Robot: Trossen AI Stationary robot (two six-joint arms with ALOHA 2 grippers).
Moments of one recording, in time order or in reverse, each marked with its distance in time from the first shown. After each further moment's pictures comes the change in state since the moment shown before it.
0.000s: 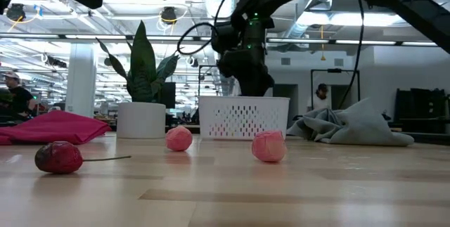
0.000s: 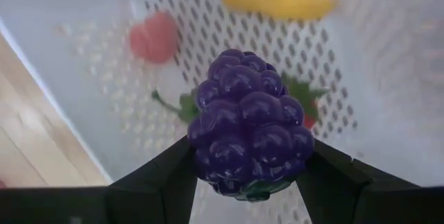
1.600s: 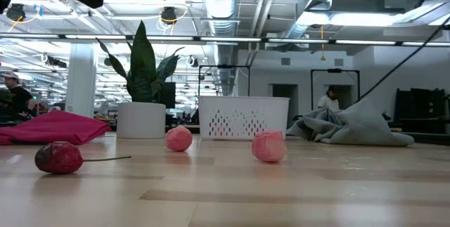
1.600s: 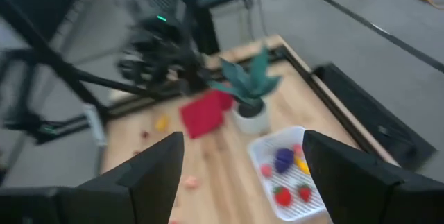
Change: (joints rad) left arm 0.000 0.000 0.000 0.015 -0.024 0.004; right arm 0.174 -1.026 0.002 0.065 0.083 0.151
